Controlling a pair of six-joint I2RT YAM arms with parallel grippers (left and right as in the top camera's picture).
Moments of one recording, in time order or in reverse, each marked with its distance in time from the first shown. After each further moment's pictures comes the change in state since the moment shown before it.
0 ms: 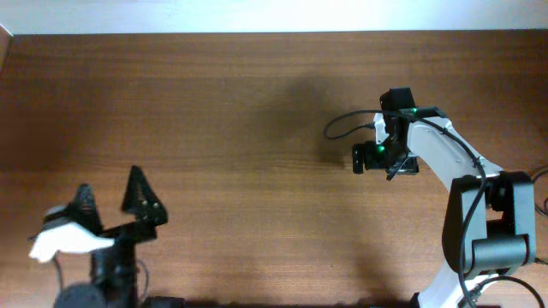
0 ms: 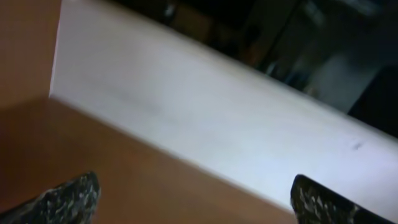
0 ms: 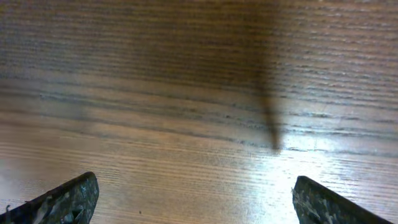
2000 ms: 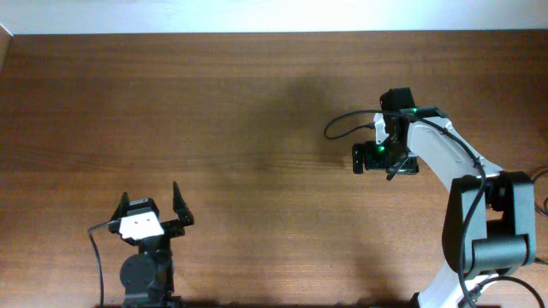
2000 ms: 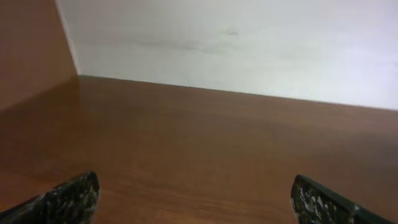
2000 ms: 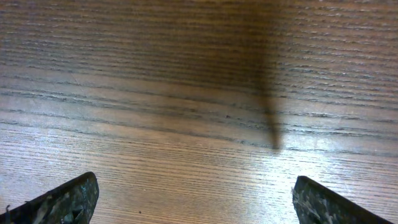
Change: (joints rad) left arm 0.109 -0.261 -0.741 0.365 0.097 0.381; right arm 0.000 0.000 0.000 0.000 0.000 0.000
